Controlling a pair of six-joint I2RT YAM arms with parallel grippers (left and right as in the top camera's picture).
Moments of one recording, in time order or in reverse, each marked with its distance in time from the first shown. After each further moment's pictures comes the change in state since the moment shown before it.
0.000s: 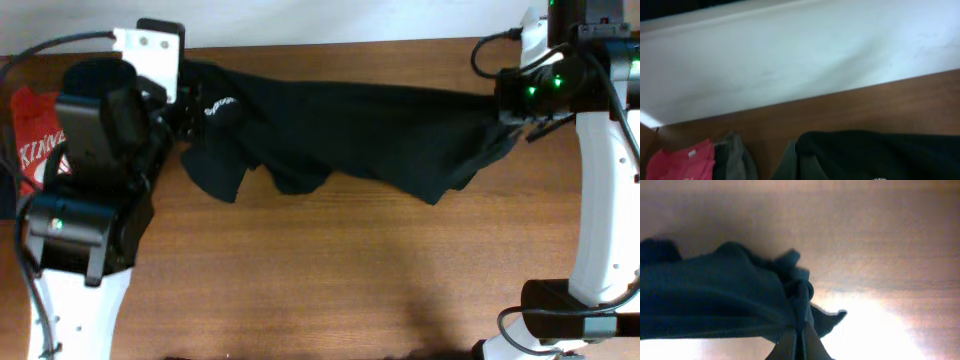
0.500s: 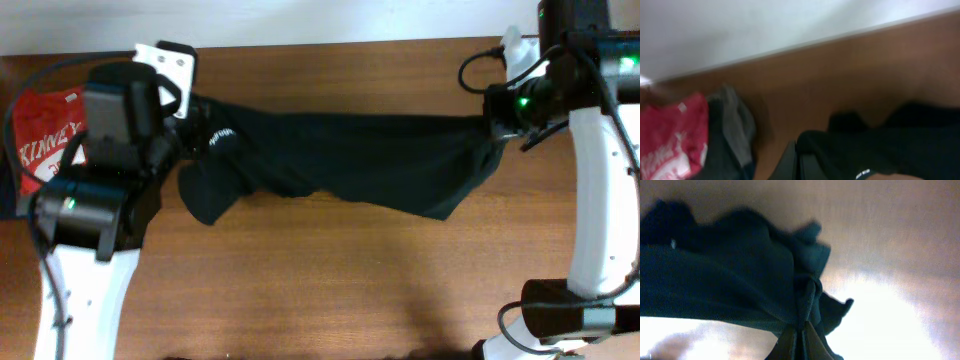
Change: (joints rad) left arm 0.001 0.069 0.002 -0.208 -0.010 0.001; right arm -0.006 0.008 -0.106 -0.042 -0.109 -0.052
